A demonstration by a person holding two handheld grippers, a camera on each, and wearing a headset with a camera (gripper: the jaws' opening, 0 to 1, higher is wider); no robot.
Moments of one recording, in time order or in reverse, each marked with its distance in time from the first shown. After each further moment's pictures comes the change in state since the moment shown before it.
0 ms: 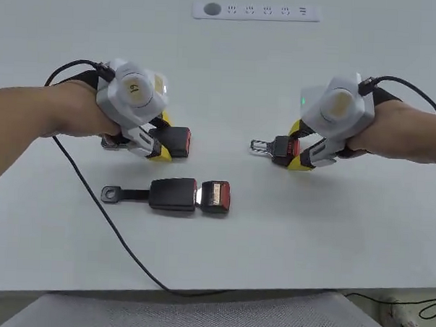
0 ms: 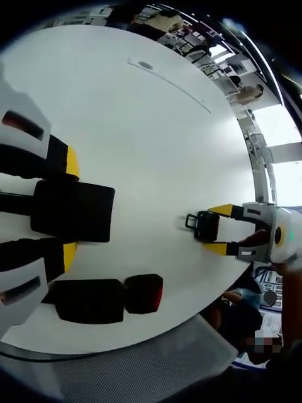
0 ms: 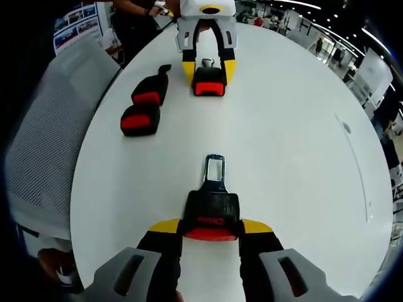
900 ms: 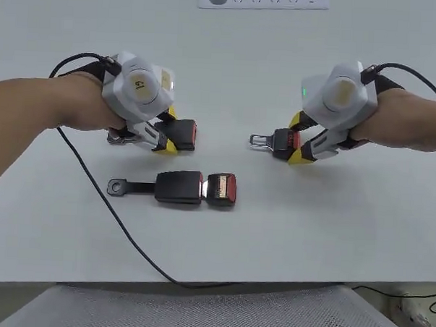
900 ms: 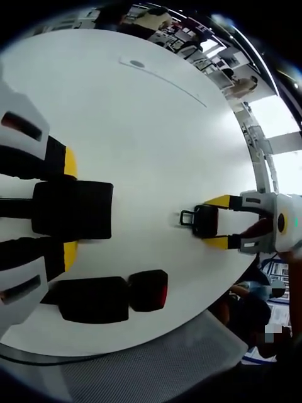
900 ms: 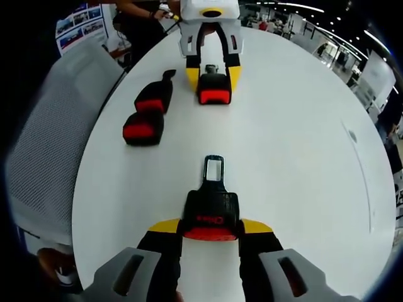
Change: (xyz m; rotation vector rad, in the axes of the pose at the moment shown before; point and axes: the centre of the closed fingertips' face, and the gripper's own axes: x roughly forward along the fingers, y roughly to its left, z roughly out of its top) left arm 0.001 -0.004 -0.001 0.062 0.030 0.001; right arm 0.010 0.007 0.015 -0.018 -0.034 0.033
